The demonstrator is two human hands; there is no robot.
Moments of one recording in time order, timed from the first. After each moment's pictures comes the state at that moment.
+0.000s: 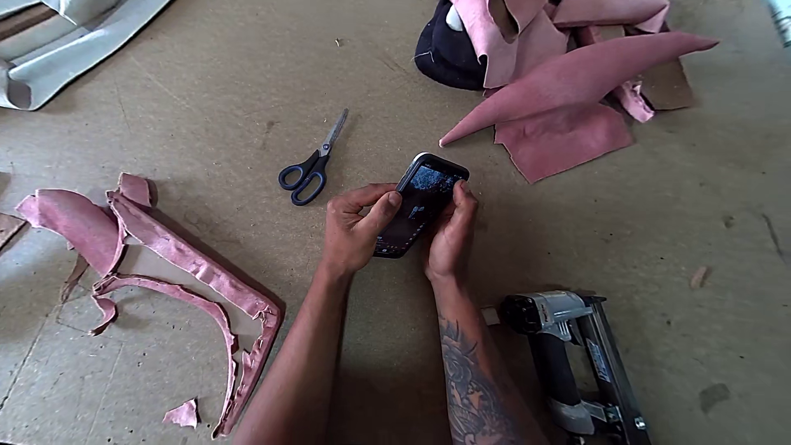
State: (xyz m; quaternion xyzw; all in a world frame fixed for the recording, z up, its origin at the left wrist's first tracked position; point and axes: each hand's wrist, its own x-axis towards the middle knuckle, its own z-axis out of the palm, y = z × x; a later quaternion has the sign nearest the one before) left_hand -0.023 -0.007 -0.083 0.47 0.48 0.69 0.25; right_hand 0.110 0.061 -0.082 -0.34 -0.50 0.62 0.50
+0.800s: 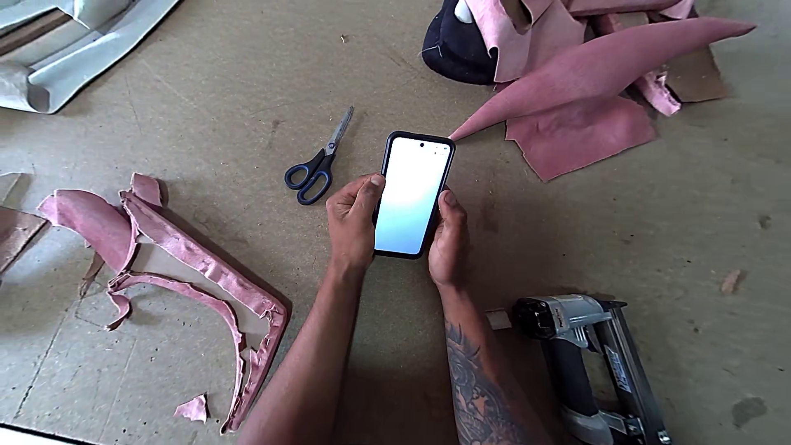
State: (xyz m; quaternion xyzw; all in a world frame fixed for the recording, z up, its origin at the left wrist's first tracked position) left_hand -0.017 0.001 -0.087 0.28 0.47 0.77 0.33; right_hand 0.110 0.051 -0.088 -0.31 -0.58 0.61 0.46
